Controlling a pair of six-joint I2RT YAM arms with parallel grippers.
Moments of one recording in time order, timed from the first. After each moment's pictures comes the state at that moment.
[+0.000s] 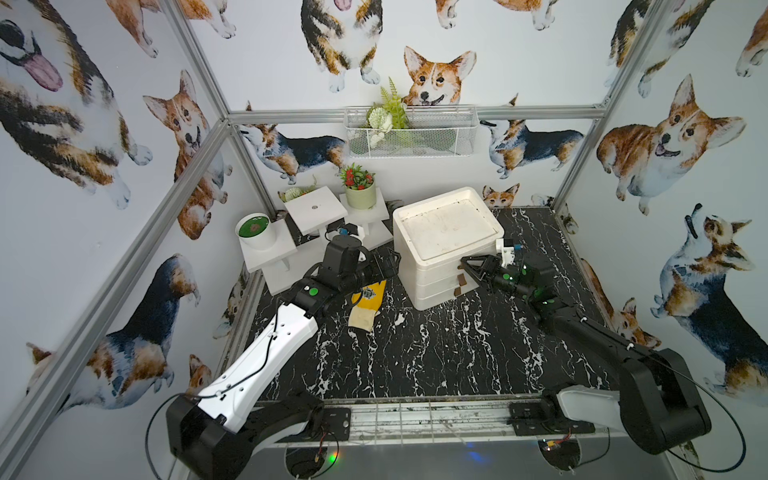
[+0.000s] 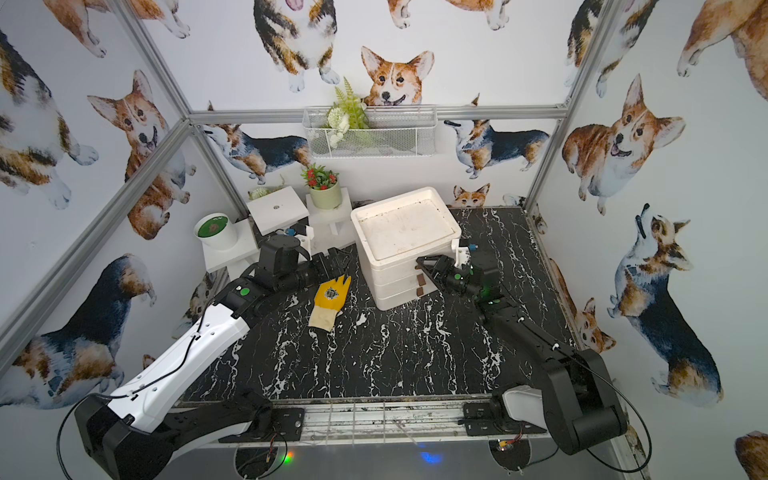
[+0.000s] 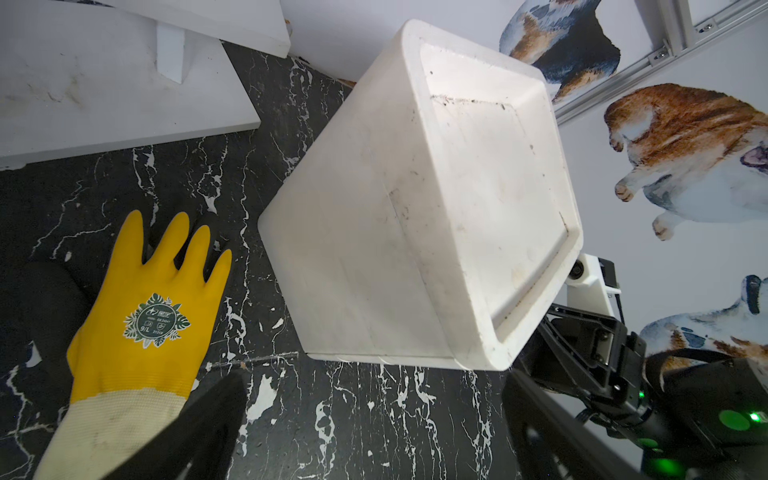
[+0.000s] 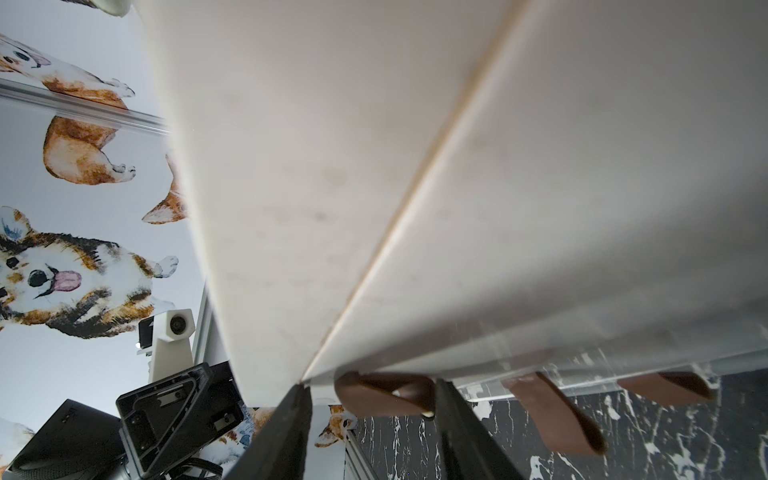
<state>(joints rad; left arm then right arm) -0.54 1.14 1.08 -0.49 0.09 -0.74 0.32 1.24 0.60 0.41 -0.60 1.15</state>
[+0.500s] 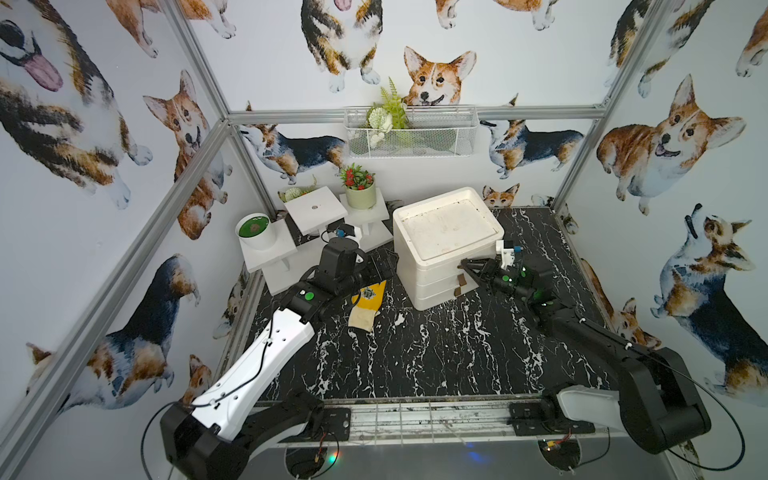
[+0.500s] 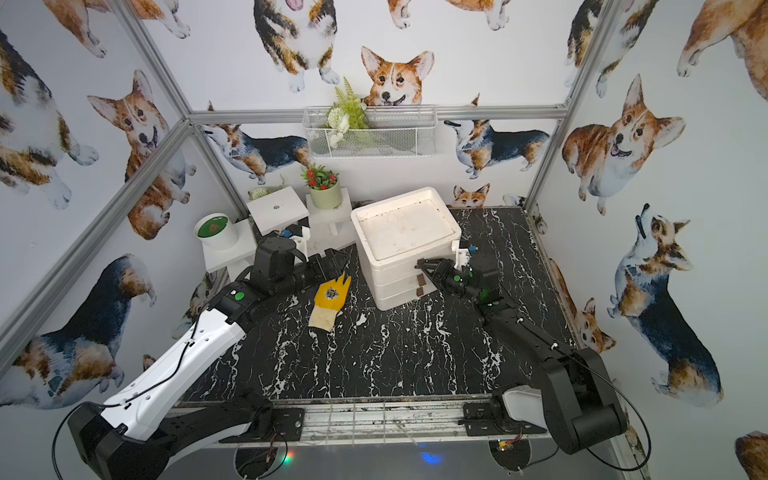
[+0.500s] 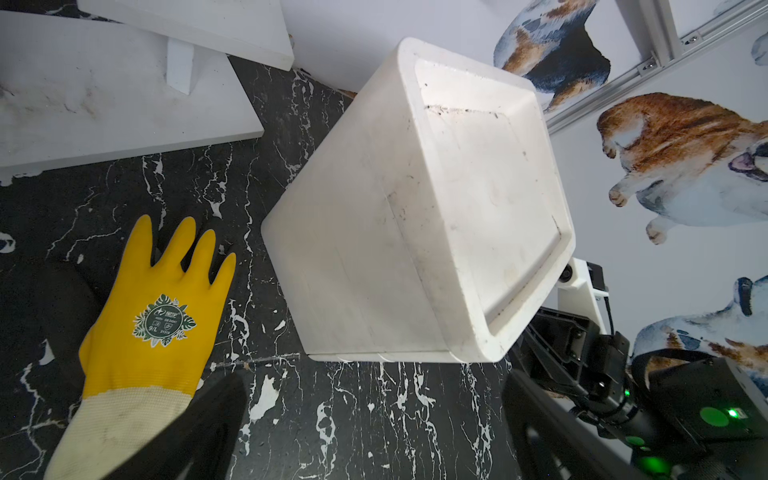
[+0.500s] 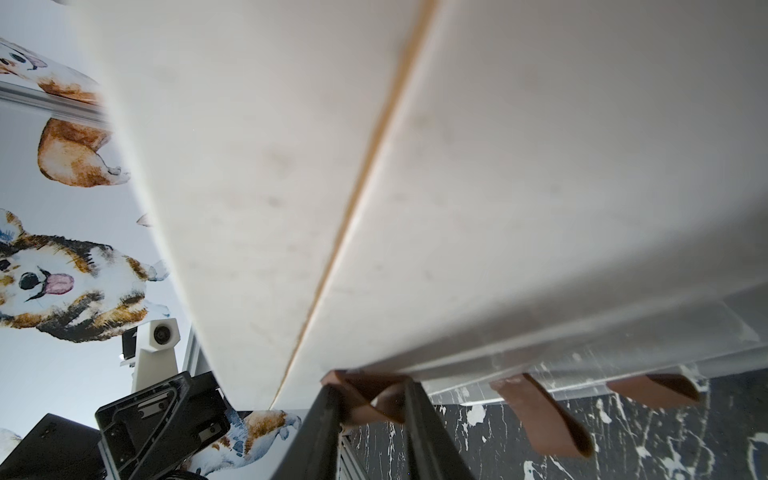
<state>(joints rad) -0.54 1.10 1.07 -0.49 0.07 -0.74 0.32 1.25 0.59 0.44 -0.58 1.15</state>
